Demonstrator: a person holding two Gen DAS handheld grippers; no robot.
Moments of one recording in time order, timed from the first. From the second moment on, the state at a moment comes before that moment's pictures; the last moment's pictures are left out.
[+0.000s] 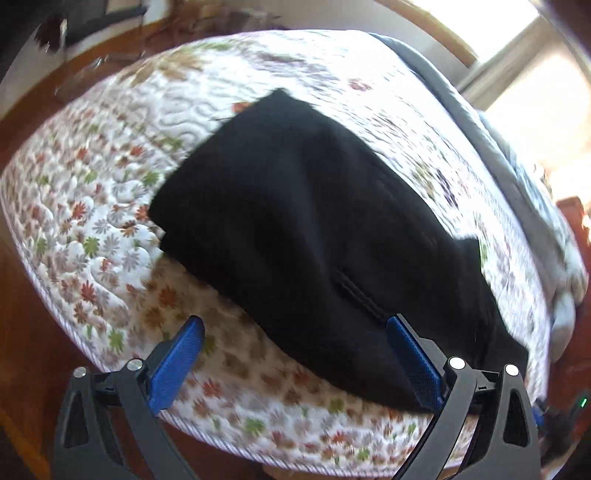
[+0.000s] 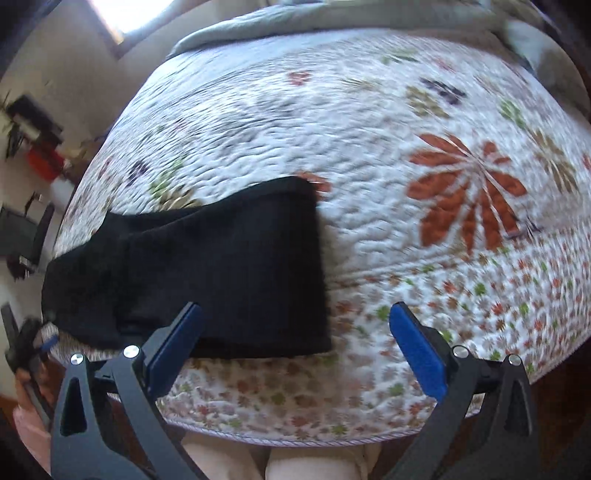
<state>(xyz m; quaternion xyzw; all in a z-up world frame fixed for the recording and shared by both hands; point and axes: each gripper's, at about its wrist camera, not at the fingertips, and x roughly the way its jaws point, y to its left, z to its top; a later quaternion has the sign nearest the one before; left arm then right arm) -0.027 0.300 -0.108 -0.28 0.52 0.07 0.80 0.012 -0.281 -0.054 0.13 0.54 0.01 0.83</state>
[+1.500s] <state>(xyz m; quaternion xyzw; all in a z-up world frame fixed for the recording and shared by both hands) -0.015 0.190 -0.001 -0.21 0.32 -0.05 0.92 0.011 -0.251 -0.087 0.10 0.57 0.06 0.82</state>
